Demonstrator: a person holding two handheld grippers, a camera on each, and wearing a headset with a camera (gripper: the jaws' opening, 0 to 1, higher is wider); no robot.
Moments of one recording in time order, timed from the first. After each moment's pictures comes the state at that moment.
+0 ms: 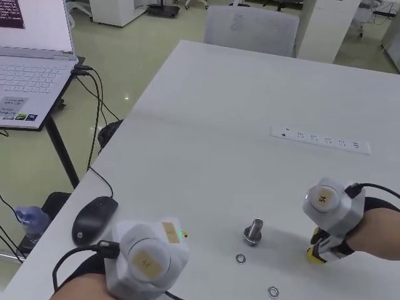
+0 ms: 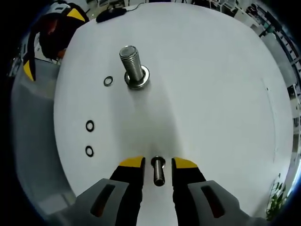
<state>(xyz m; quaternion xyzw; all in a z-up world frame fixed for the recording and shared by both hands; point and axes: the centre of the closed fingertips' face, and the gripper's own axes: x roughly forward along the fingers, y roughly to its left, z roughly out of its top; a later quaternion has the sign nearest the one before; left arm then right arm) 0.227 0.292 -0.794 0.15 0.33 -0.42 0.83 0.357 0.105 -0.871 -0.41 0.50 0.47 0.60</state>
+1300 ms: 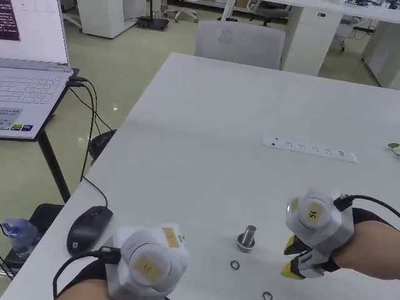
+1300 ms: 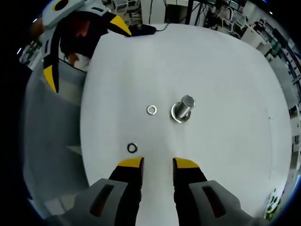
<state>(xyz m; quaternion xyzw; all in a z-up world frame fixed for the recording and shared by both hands) 0.227 0.288 -0.786 0.15 0.32 -0.43 0.83 0.299 0.153 -0.834 -0.41 0.45 0.53 0.59</state>
